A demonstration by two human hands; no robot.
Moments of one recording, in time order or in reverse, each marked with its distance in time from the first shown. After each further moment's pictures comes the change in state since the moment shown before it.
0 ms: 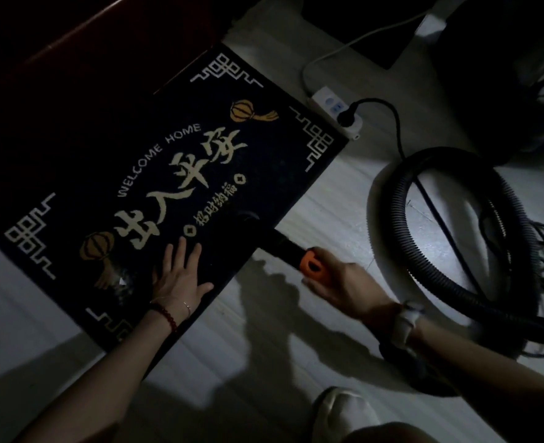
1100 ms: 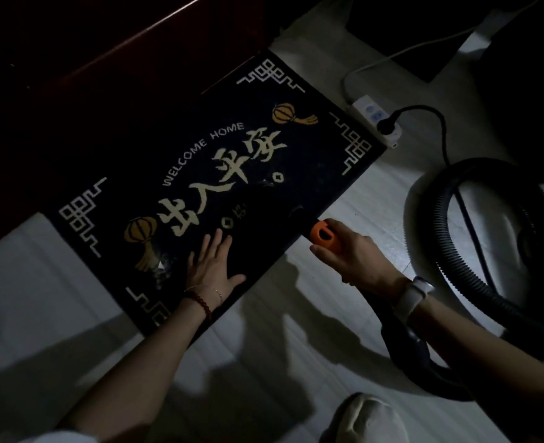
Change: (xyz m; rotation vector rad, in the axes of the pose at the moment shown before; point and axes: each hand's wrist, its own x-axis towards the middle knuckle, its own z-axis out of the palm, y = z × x) left_hand 0.001 -0.014 0.006 -0.168 0.056 0.032; right_hand 0.041 -0.045 -0.006 0.178 0.043 0.000
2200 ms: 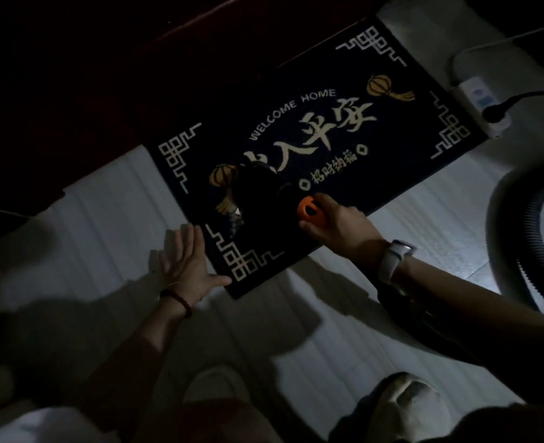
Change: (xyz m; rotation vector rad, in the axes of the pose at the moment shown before) left_hand -0.100 -0.134 0.011 -0.161 0.005 -0.332; right_hand 0.022 -0.085 0.087 -0.255 -0.115 -0.177
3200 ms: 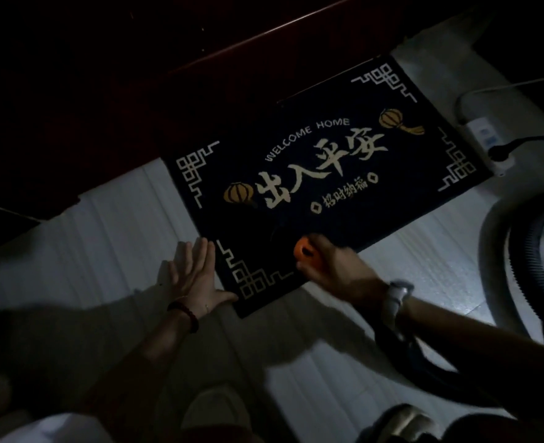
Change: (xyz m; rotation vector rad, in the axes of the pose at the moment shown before) left_hand 0.002 -0.007 0.000 -0.005 0.003 0.044; right_hand -0.013 -0.017 0.018 -0.002 -0.171 -0.113
